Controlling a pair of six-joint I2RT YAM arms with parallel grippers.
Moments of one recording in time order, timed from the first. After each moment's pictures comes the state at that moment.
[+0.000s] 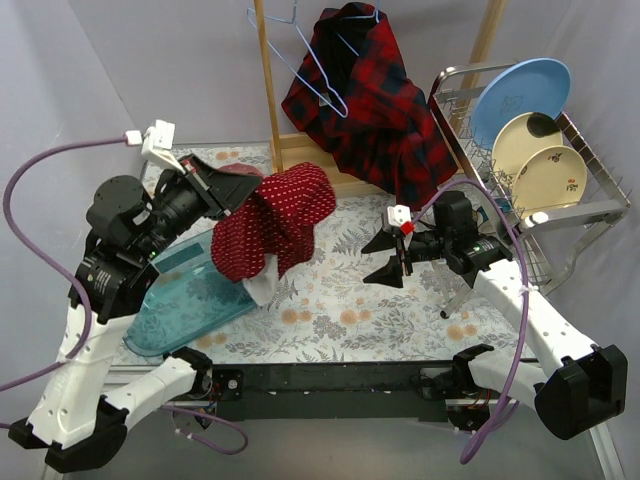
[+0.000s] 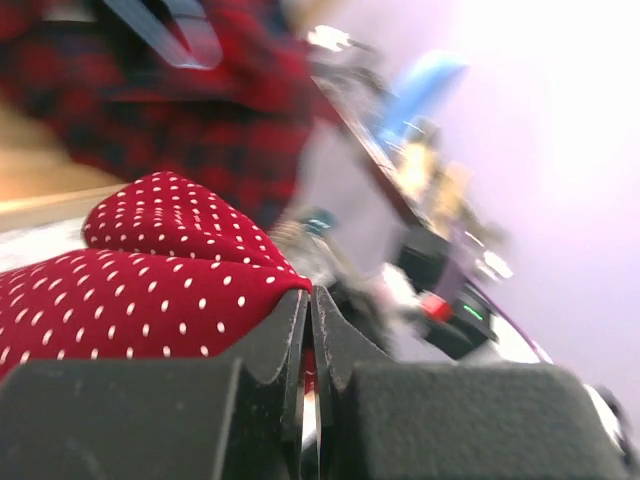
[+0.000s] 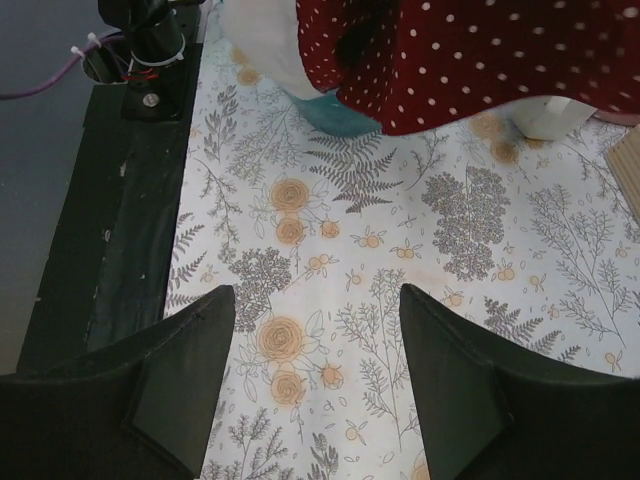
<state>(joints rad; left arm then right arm) -0.47 0.89 1.43 -0.54 0.13 -0.73 0.42 1.08 0.88 -0.41 -1.11 -0.56</state>
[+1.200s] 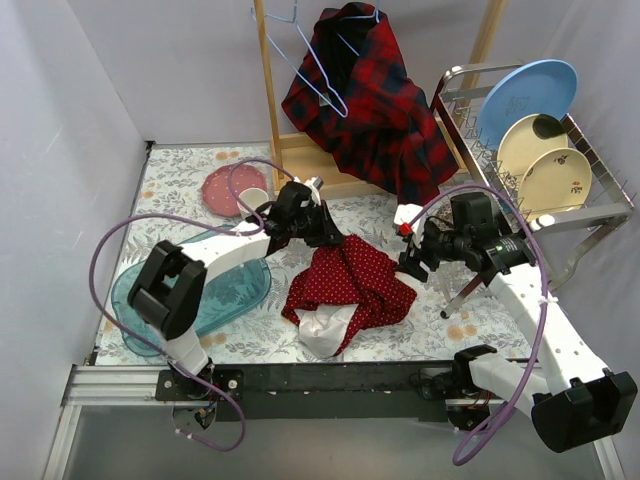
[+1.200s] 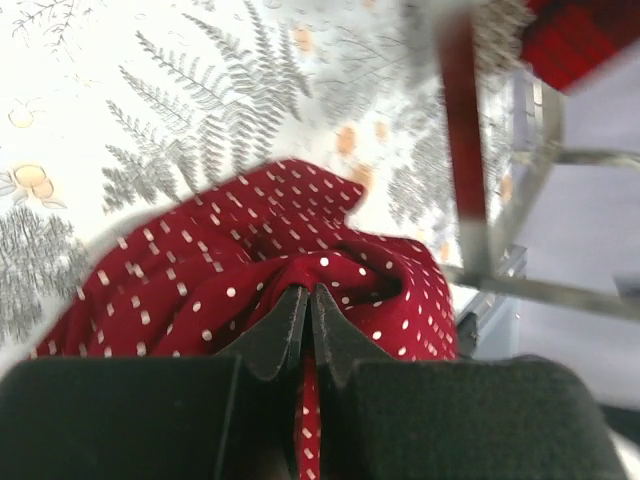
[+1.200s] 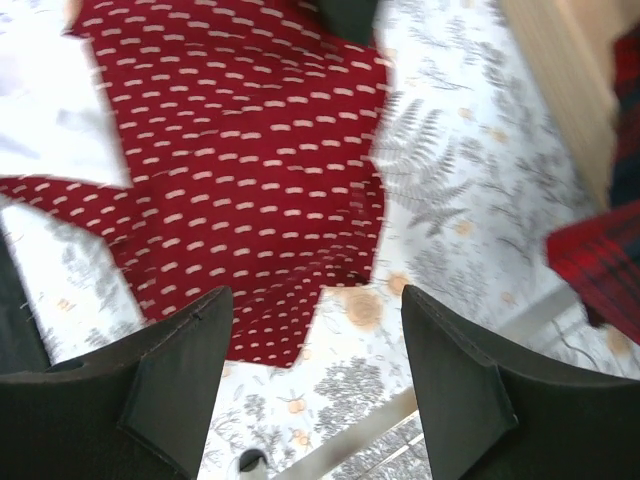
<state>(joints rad) -0.64 1.67 1.10 -0.04 0.33 -0.80 0.33 1.01 0.97 -0.74 -0.63 -0.76</state>
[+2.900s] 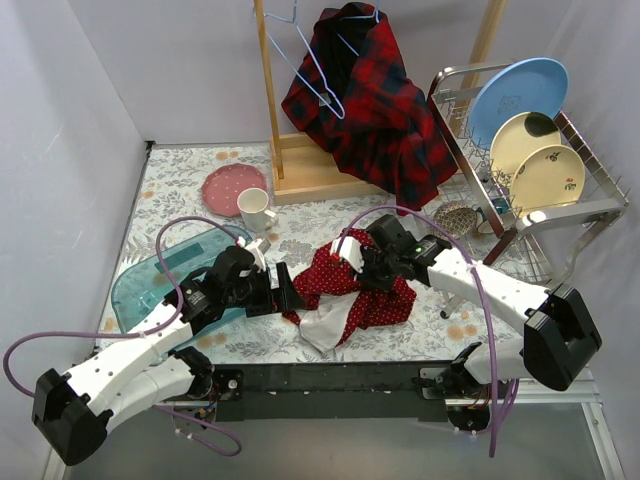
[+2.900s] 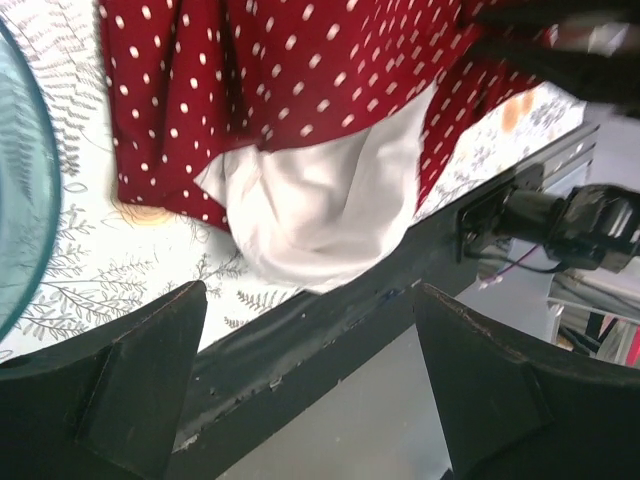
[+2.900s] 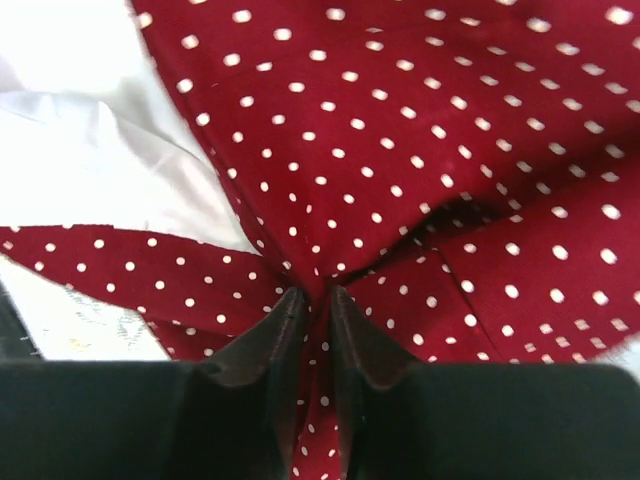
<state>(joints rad) -0.68 0.84 0.63 -0.52 0.26 -0.81 0.77 1.34 0.91 -0.59 -0.26 -0.58</state>
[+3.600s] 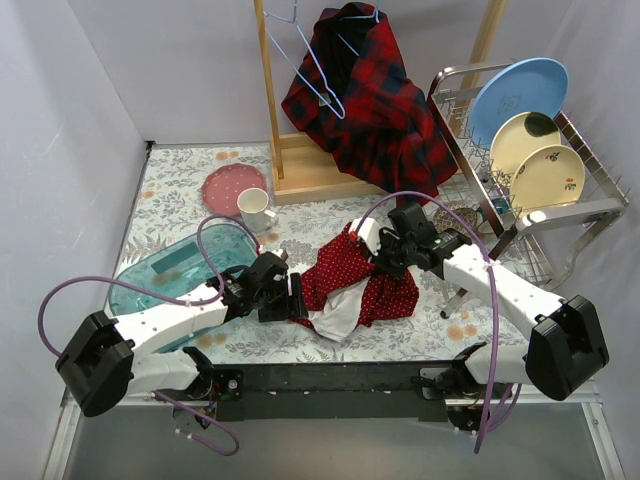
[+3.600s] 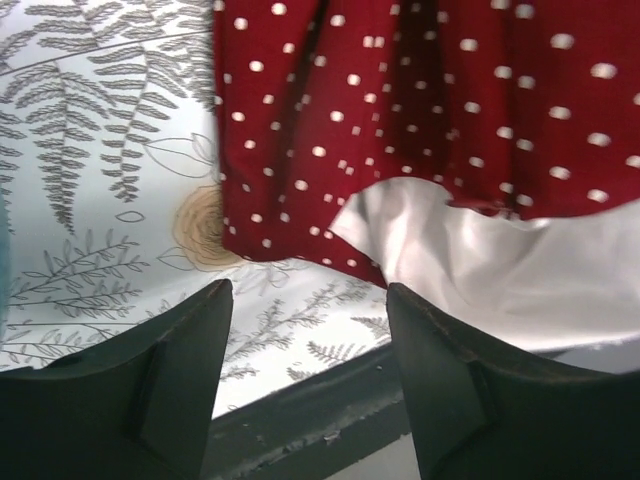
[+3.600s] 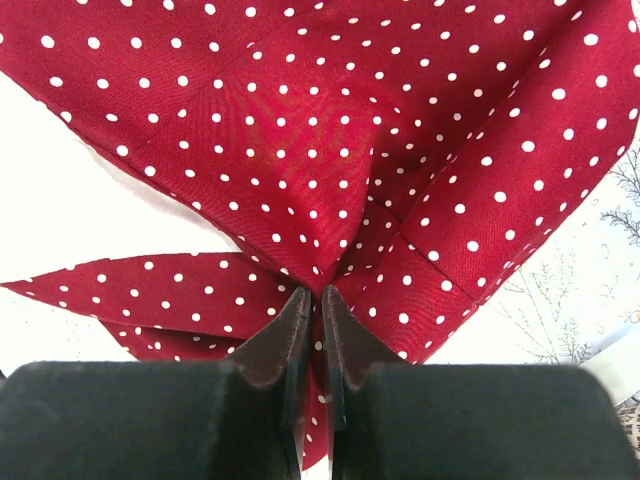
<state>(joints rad) -0.81 1.15 0.61 -0.43 0.07 -0.86 0.61 1.29 0.91 -0.57 -0.26 -0.55</state>
